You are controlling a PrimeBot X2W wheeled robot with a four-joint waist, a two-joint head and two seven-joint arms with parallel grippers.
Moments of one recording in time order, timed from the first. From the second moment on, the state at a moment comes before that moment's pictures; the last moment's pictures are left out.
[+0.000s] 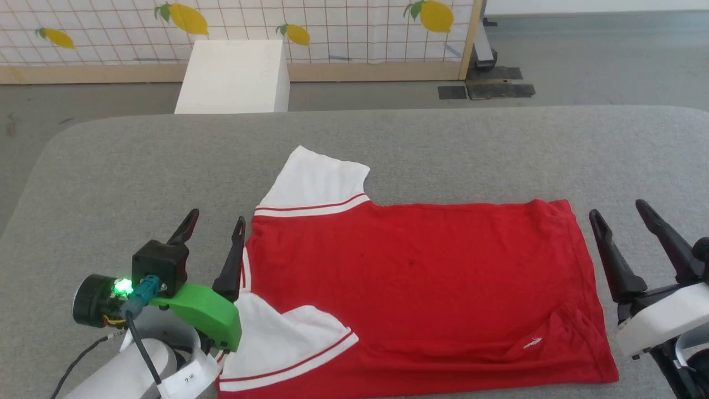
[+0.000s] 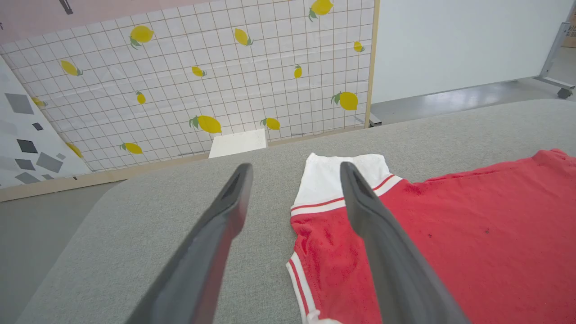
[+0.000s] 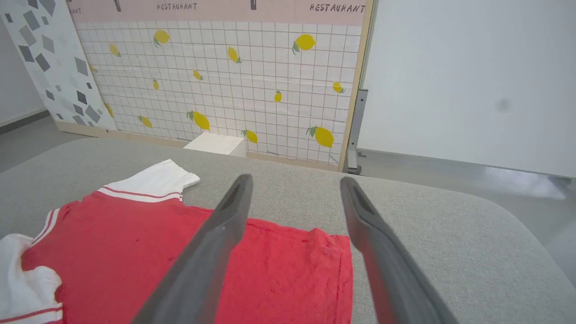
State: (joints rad) left arm -0.33 0.68 -0.77 -0.07 -0.71 0.42 -0.15; right arm 0.01 -0.33 -0.02 -0.19 0.33 0.13 0.14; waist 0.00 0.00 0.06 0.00
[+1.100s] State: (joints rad) left arm -1.15 0.79 -0.82 0.38 -0.91 -0.01 0.90; right arm -0.16 -0.15 0.01 -0.17 0.25 0.13 -0.02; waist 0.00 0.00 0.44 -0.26
